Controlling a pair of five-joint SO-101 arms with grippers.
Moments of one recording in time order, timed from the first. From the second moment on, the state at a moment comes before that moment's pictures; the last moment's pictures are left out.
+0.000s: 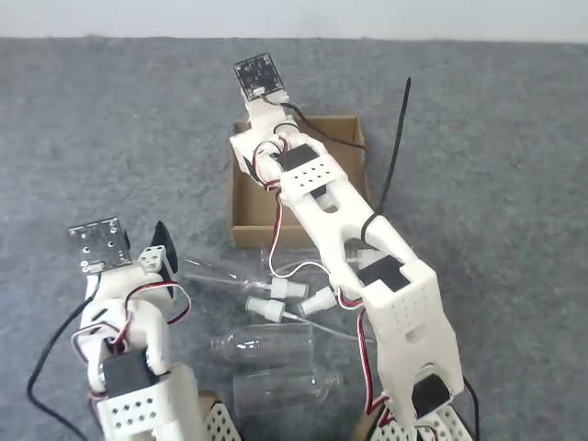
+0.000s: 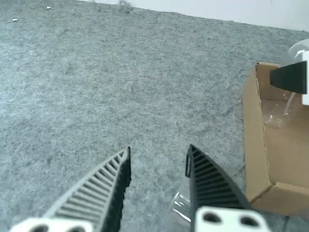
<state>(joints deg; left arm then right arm) -22.2 -95.8 88.4 51.9 5.0 -34.1 36.0 -18.7 32.4 -4.4</state>
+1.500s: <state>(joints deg) -22.2 -95.8 88.4 50.9 5.0 -34.1 -2.2 -18.7 94.6 -4.3</state>
